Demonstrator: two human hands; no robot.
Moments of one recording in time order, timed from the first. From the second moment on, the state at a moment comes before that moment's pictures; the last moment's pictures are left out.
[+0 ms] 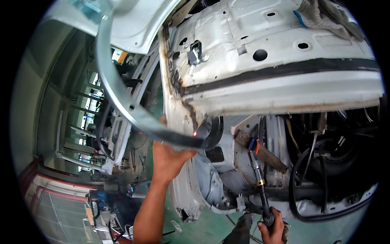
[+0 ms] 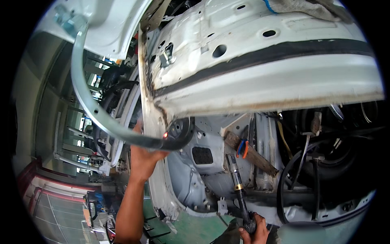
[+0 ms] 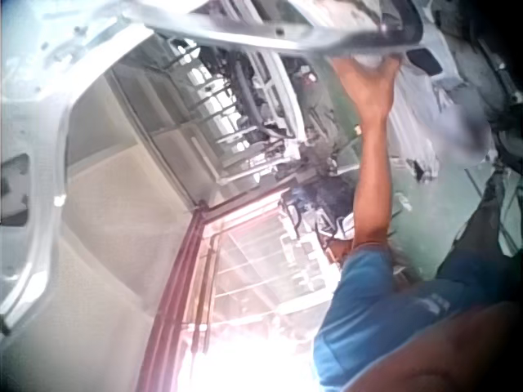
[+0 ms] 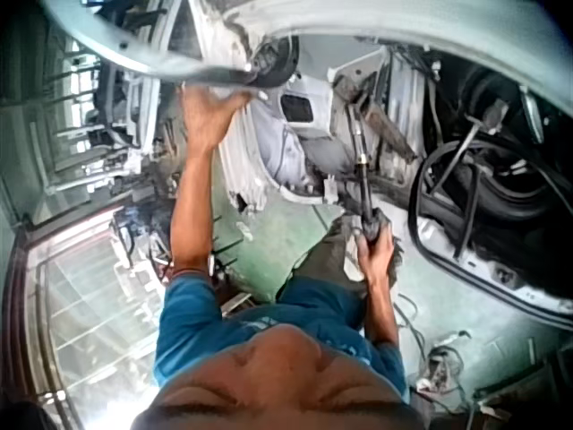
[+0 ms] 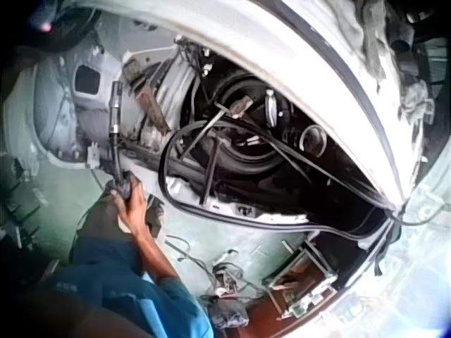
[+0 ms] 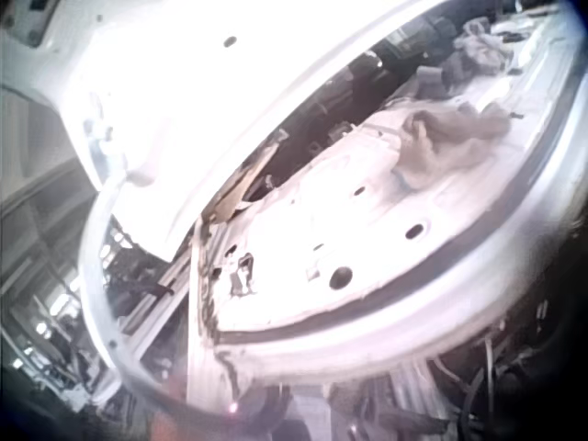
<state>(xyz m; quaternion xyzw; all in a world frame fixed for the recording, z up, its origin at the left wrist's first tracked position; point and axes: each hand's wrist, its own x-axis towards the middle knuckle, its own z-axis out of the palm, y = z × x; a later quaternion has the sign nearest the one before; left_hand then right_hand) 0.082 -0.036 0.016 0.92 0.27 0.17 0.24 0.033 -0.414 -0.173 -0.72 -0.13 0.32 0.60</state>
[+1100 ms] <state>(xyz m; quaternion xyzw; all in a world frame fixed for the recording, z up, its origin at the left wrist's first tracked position) 0.046 -0.111 0.010 0.88 -0.37 0.16 0.25 -0.062 -0.285 -0.058 -0.79 -0.02 0.17 0.59</state>
